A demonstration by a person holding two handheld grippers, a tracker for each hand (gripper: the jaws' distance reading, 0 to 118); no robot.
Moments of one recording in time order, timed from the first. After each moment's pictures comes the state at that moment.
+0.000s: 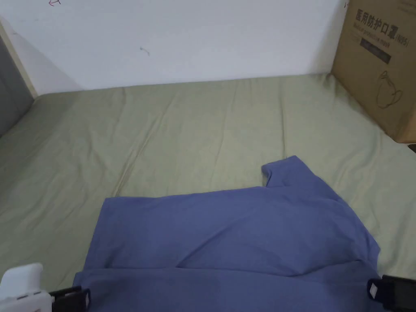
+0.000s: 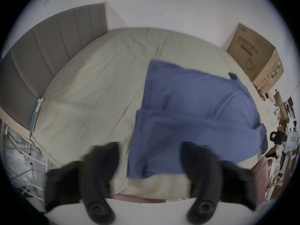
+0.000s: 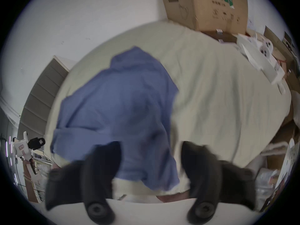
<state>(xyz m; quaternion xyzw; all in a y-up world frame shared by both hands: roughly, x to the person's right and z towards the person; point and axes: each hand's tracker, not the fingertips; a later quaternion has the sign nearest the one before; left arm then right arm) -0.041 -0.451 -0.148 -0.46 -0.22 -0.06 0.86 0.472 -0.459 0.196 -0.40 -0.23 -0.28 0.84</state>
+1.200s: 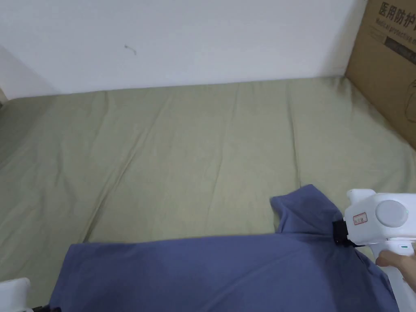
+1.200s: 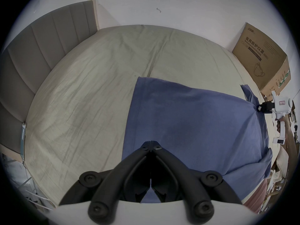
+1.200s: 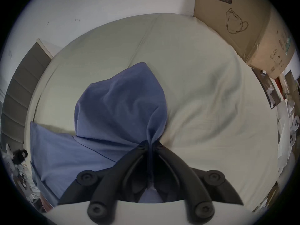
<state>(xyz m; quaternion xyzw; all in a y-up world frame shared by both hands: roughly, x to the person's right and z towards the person) 0.052 -0.484 -0.259 -0.48 -0.21 -0.08 0.85 0.611 -0.511 -0.088 -0.50 -0.22 -0.20 0.81</state>
